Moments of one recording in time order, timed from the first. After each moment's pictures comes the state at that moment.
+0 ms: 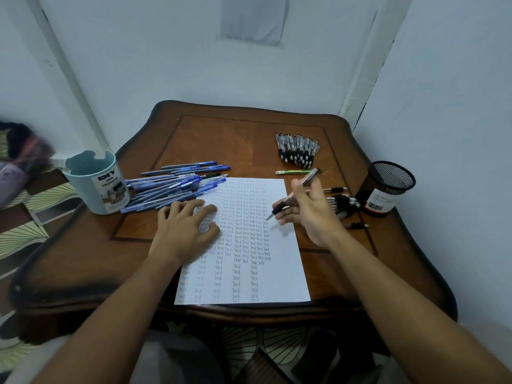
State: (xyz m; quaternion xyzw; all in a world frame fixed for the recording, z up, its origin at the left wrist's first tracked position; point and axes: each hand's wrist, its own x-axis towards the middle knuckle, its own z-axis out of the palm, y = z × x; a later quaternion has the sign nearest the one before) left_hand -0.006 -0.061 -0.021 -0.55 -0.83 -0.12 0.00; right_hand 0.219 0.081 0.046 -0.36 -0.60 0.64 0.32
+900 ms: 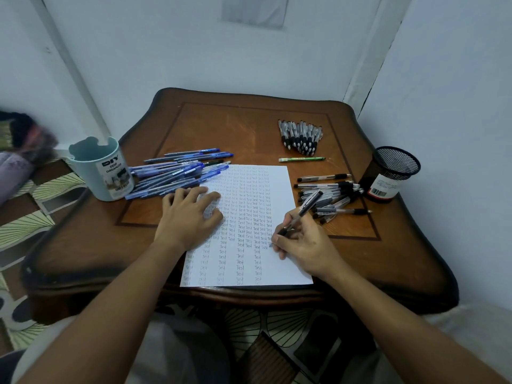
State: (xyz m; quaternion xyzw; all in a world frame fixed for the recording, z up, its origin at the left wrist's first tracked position) left_hand -0.002 -0.064 -0.019 -0.55 -0.83 -0.12 -0.01; right_hand 0.252 0.026 -0.011 -0.30 -0.69 0.60 0.27
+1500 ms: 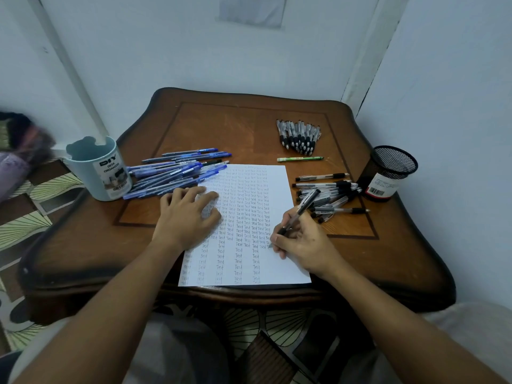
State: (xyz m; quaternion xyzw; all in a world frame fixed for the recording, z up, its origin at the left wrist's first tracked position) left_hand -0.004 -0.064 -0.019 -0.55 -0.82 -0.11 -0.01; right_hand 0.253 0.028 -0.012 -0.29 -0.68 0.62 0.27
